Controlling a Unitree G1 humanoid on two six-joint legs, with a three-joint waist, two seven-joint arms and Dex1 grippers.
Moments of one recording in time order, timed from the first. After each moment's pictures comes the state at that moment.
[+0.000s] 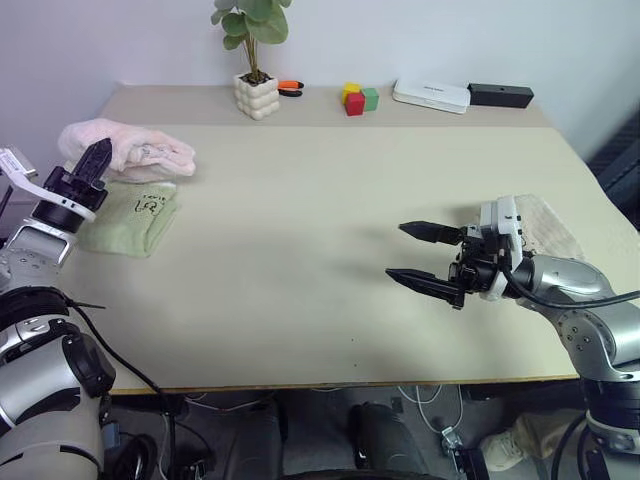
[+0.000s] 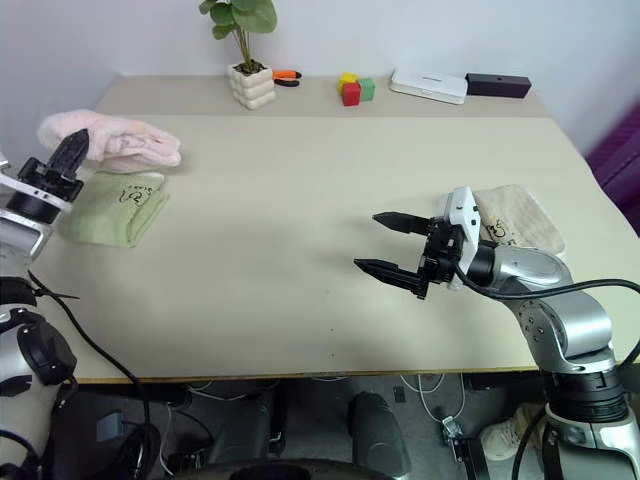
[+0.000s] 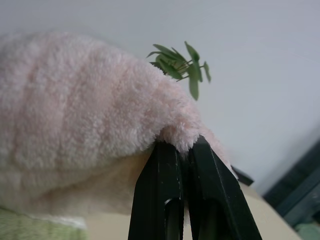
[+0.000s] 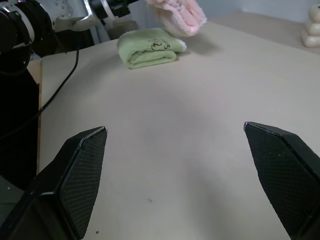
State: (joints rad) left arm -0.74 0.72 0.62 0.86 -0.72 0.38 -0.89; right arm -0.23 -0.72 -0.13 -0.32 0.70 0.53 1.00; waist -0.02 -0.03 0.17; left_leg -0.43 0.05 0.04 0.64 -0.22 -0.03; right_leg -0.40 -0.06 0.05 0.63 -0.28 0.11
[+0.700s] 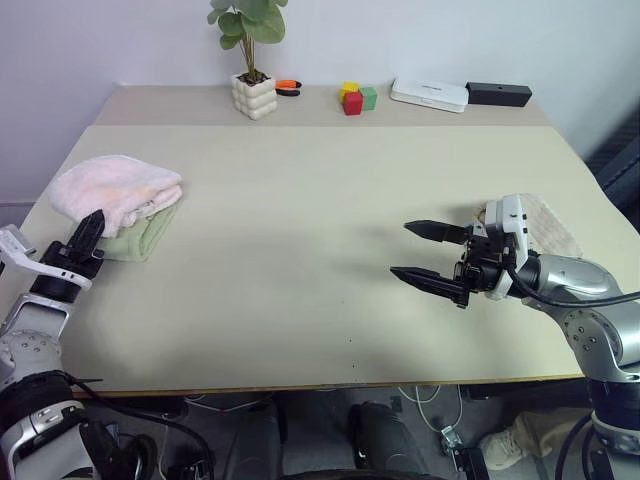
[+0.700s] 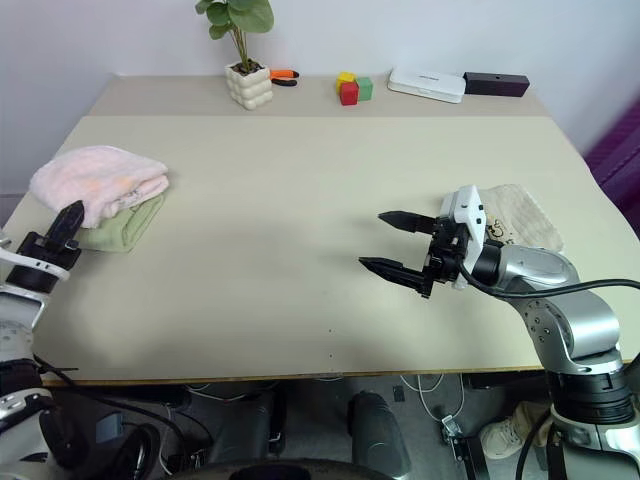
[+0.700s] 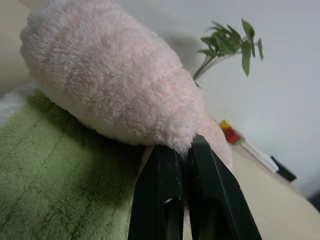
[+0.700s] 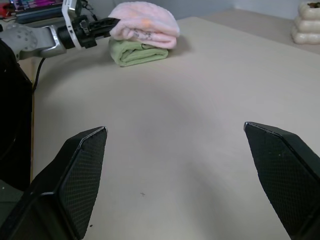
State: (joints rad) left arm -0.30 0.55 0.77 0.39 -0.87 0.48 -0.68; right arm -0.24 -0.73 -0.15 -0.32 0.70 0.54 1.00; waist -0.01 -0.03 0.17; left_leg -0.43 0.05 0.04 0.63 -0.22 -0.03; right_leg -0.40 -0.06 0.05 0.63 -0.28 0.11
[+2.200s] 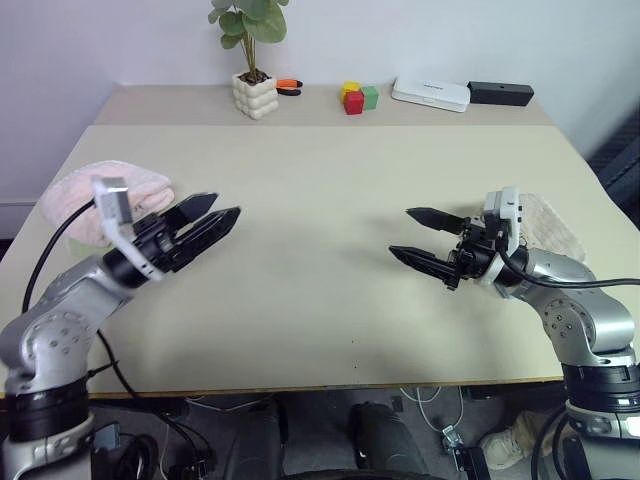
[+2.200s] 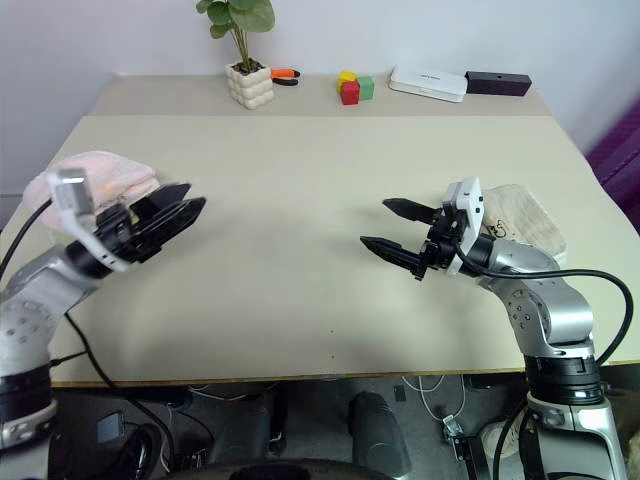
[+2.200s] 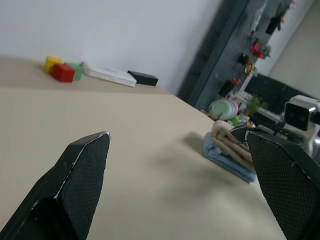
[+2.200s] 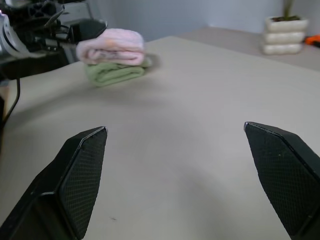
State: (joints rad) left arm -0.29 0.58 0.34 -0.23 -0.96 0.67 -0.73; right arm -0.30 -0.63 -0.15 -0.17 0.63 0.45 0.97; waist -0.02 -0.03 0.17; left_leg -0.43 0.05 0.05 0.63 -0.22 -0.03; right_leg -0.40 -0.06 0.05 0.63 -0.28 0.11
